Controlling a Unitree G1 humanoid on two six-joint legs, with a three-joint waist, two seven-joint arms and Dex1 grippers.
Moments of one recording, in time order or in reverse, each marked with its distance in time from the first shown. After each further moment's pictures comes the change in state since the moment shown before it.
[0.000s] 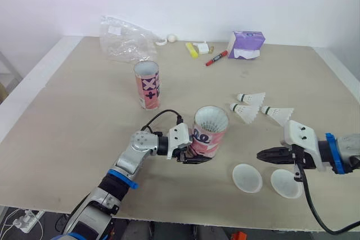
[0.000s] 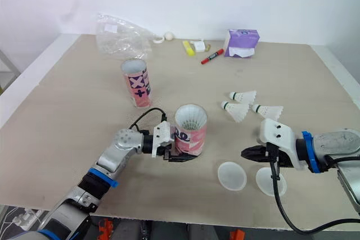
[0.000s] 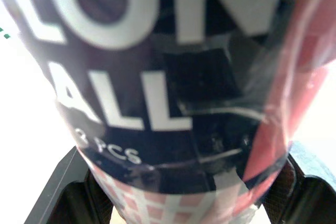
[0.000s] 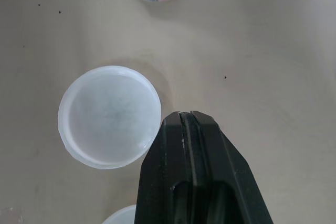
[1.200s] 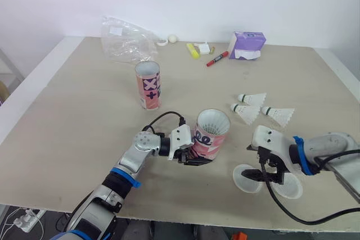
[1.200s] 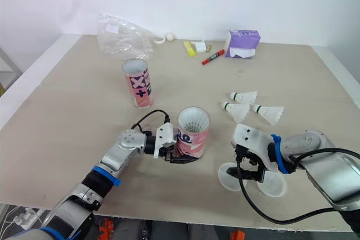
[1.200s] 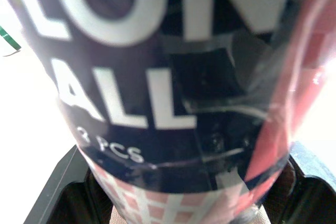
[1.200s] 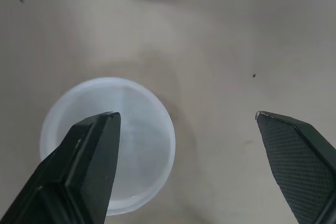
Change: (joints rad) left arm -0.027 -0.011 -0.007 0.059 0.008 0.001 -0.027; right arm -0.172 -0.031 0.319 -0.176 -0.021 0.372 -0.255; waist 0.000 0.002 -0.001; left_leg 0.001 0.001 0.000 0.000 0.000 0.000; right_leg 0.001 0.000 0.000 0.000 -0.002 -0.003
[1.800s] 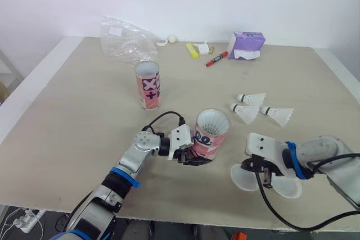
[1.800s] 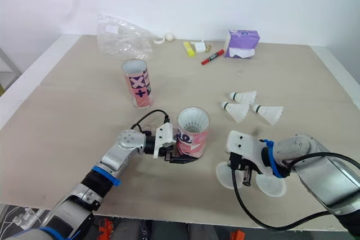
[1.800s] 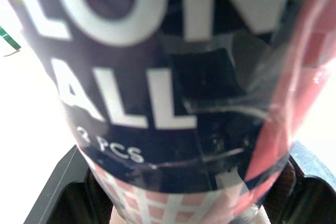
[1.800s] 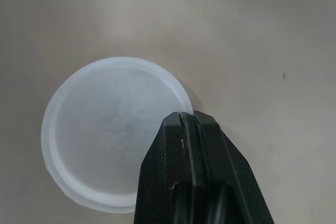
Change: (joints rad) left arm 0.000 0.007 -0.001 -0.003 0.001 0.002 0.002; right arm -0.023 0.010 0.036 -0.029 -0.004 -0.058 0.022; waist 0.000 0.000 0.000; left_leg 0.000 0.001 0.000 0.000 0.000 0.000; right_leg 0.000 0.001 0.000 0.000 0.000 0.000
